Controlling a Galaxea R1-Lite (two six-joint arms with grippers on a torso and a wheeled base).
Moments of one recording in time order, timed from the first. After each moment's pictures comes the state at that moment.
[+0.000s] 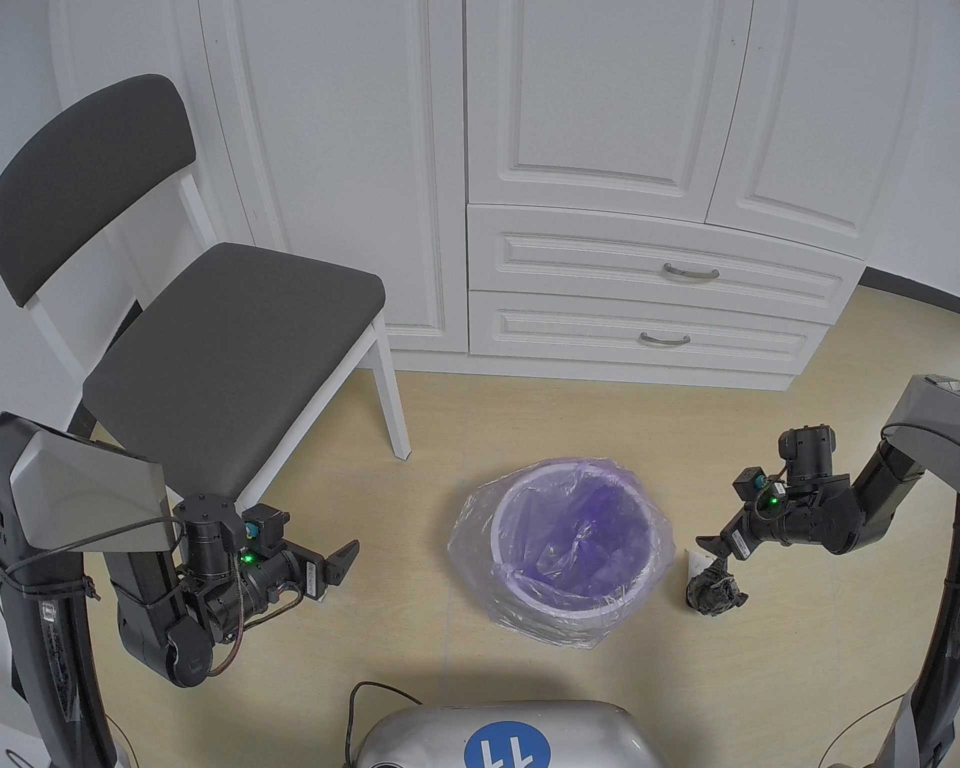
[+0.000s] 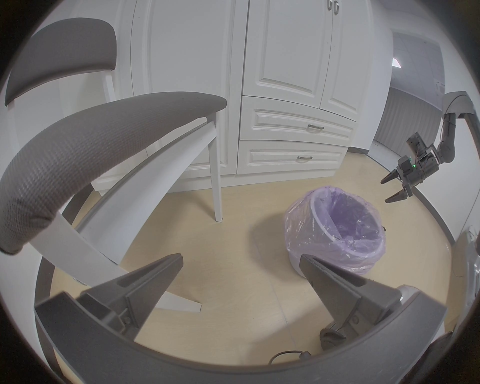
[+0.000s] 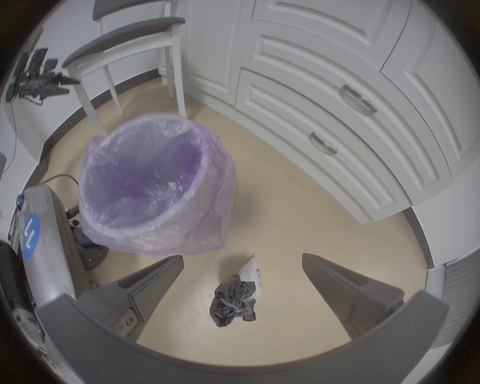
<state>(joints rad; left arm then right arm) -0.25 2.25 -0.36 -1.54 -0.08 0.08 0.05 2.20 -0.82 -0.69 0.10 -0.62</state>
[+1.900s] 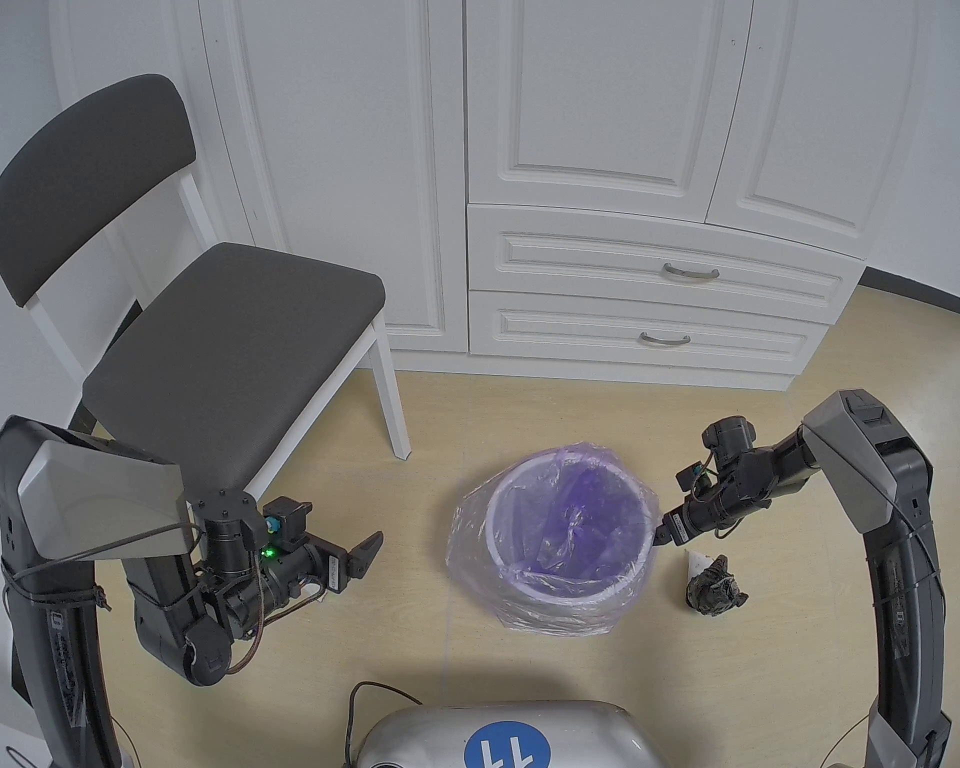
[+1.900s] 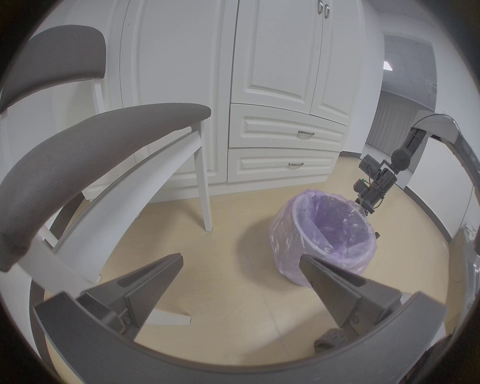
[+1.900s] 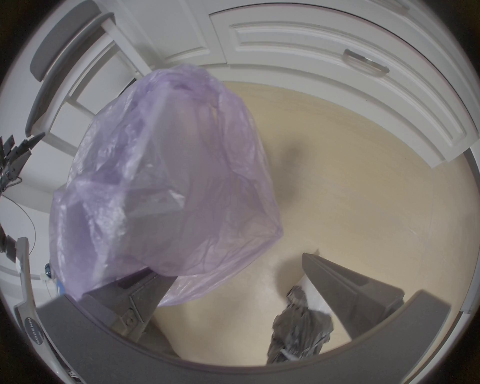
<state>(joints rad) -0.31 2.26 -0.42 -1.54 -0.07 0.08 0.08 2.63 -1.63 0.01 0.25 -0.34</state>
